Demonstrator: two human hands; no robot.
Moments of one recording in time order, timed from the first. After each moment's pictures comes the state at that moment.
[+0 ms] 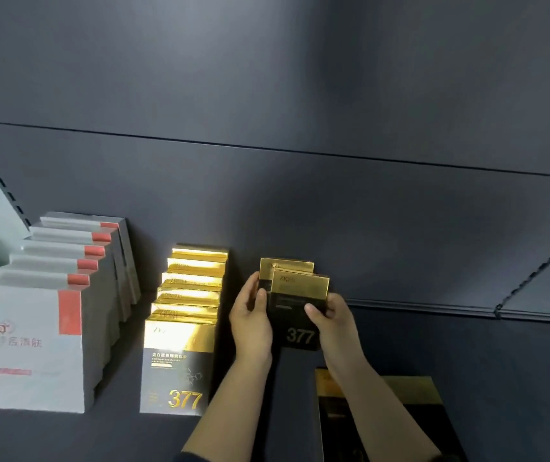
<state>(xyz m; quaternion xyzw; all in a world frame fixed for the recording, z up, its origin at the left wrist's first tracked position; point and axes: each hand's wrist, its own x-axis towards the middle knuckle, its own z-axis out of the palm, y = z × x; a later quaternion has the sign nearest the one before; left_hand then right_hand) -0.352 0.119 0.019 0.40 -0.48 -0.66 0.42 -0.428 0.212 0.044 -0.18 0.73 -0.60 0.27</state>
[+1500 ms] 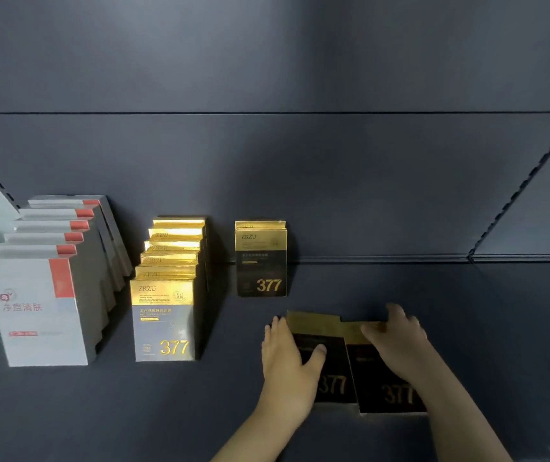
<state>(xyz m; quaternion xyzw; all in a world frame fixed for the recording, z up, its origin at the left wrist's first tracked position) -0.302 0.256 0.007 0.36 -0.78 -0.50 0.11 -0.440 0.362 0.061 -0.16 0.92 -0.25 0.27</state>
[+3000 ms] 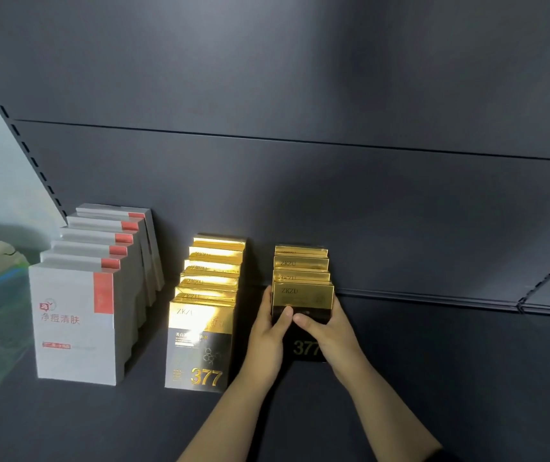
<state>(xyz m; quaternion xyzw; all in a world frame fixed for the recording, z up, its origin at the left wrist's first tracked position) -0.310 0.136 -0.002 0.25 -0.61 -0.69 0.31 -0.415 0.214 0.012 -0.29 0.67 -0.60 0.33</state>
